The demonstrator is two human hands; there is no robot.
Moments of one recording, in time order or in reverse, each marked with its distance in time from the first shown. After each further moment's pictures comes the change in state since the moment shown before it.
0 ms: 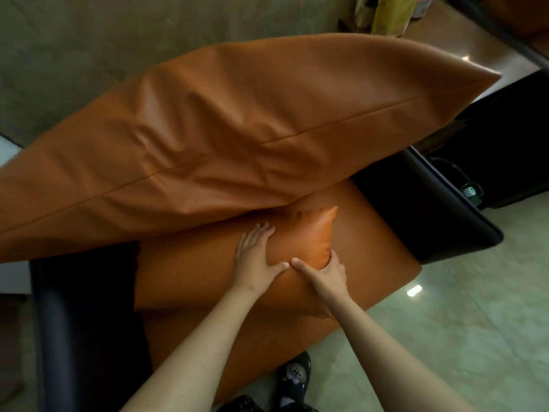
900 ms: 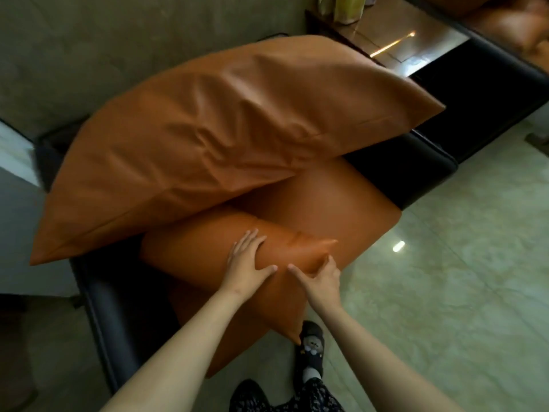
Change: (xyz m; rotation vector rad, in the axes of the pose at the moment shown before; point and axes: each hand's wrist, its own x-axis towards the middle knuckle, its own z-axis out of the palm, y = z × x) left_hand -0.133 -0.056 -0.036 -0.070 -0.203 0.079; right_hand -0.155 0.067 0.064 0.135 0.161 -0.004
